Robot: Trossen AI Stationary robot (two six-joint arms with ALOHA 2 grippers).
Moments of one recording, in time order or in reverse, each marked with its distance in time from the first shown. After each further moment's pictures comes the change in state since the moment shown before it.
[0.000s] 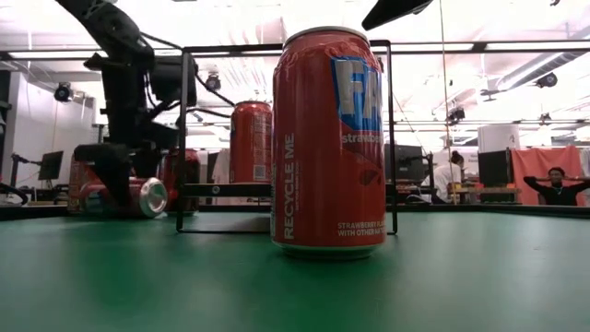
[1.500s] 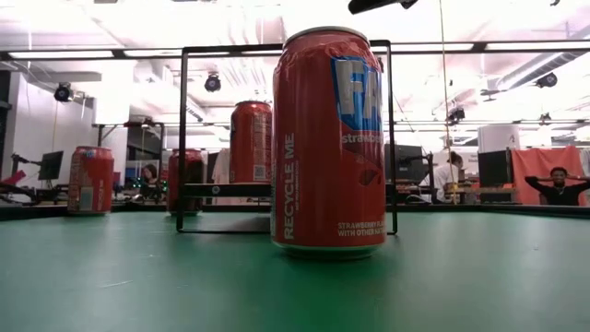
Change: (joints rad) left arm -0.535 -0.590 0.064 0.972 -0.056 -0.363; right arm -0.006 0.000 0.000 0.116 -0.029 -0.026
